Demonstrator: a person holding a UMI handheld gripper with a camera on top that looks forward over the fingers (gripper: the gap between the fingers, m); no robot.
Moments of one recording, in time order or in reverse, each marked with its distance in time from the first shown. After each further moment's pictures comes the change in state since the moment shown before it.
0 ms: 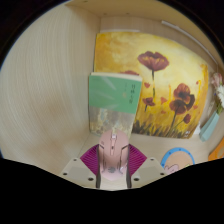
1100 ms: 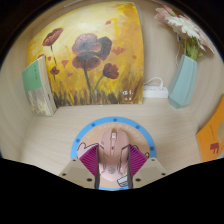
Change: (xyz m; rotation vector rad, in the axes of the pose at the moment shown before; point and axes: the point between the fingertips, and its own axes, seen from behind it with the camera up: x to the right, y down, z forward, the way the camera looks) arm 0.278 0.136 0.006 -0.149 0.094 0.199
